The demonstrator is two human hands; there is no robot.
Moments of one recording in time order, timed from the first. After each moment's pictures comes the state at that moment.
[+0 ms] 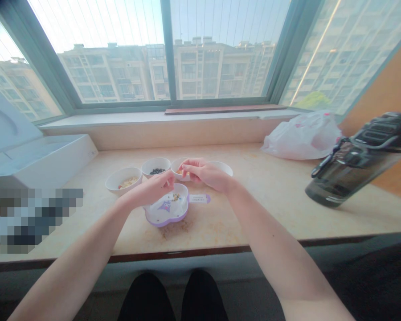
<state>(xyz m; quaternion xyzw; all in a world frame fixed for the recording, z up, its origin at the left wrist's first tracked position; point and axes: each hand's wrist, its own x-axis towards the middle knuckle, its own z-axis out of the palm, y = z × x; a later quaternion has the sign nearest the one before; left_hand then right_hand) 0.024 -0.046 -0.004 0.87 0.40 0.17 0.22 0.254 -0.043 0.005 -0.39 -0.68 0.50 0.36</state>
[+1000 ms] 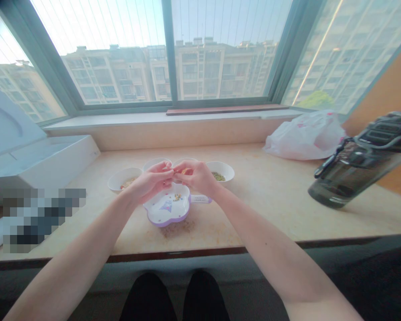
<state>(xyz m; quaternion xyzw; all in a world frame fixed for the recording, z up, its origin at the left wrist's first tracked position) 0.033 -0.046 0.003 0.50 0.26 0.40 0.72 0.222 -0.054 -0.005 -0.38 -0.73 0.34 0.46</state>
